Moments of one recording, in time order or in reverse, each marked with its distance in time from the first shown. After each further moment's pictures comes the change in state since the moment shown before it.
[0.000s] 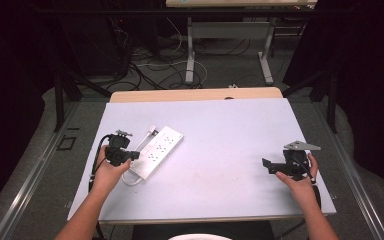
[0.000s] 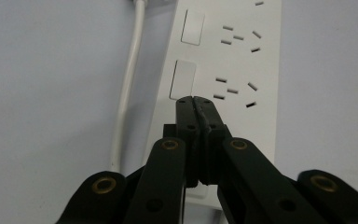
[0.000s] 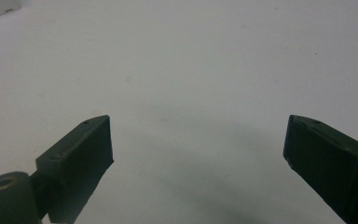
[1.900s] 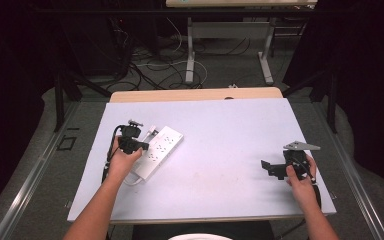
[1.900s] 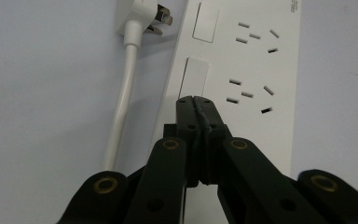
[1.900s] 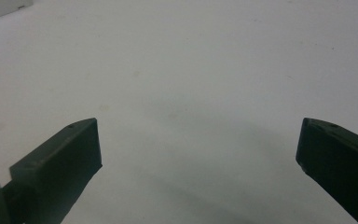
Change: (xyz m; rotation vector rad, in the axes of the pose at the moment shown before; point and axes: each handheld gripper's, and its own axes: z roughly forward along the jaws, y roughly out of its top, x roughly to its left) left arm -0.001 0.035 0.039 0.024 0.007 -0.045; right arm -0.003 -0.002 0.003 0.013 0.043 -0.003
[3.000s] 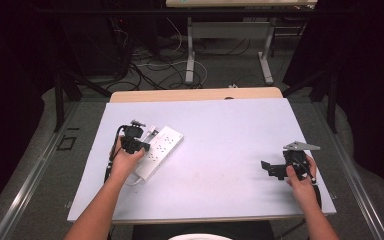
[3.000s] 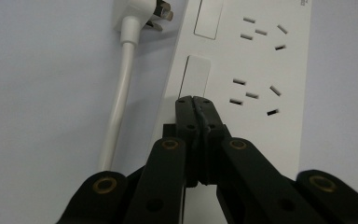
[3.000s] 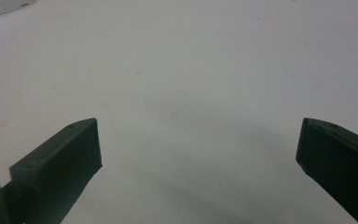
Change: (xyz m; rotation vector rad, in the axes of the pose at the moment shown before) left arm -0.004 0.003 0.006 0.019 0.020 -0.002; right arm 0.000 0.000 0.000 0.004 0.010 0.000
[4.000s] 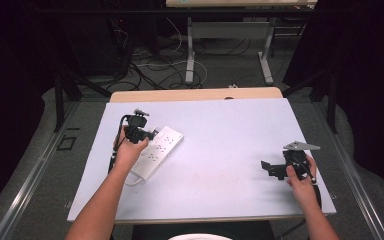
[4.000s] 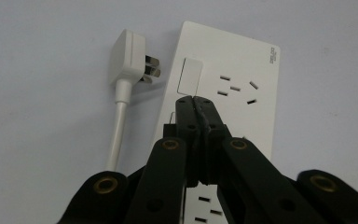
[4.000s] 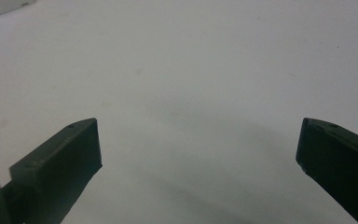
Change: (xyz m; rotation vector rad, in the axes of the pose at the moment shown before) left arm -0.009 0.032 -0.009 -0.046 0.000 0.009; right arm 0.000 0.000 0.000 0.003 0.005 0.005
